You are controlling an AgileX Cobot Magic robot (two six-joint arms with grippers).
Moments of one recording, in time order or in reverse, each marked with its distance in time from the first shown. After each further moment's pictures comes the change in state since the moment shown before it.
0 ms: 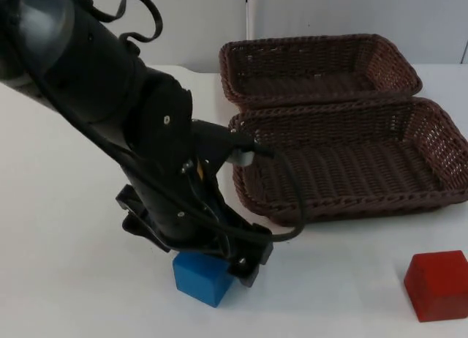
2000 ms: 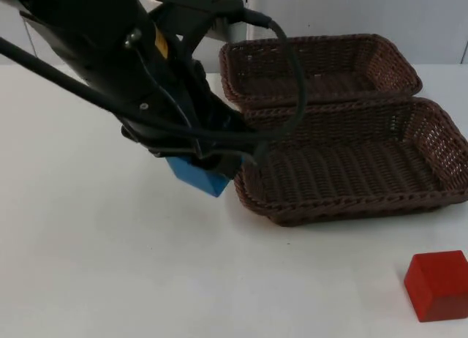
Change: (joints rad) right arm 0.000 0.000 0.000 0.000 0.000 0.002; left arm 0.000 -0.343 -0.006 0.063 0.093 0.042
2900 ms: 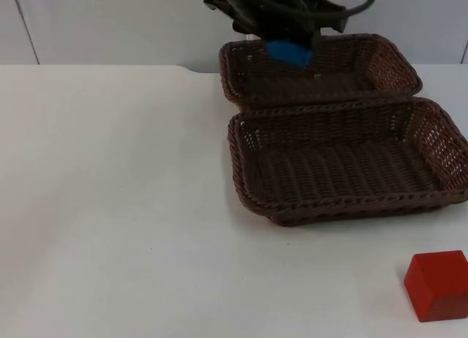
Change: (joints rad) right arm 0.000 0.000 0.000 0.000 0.000 0.000; left arm 0.094 0.603 -0.885 -0.100 -0.035 0.109
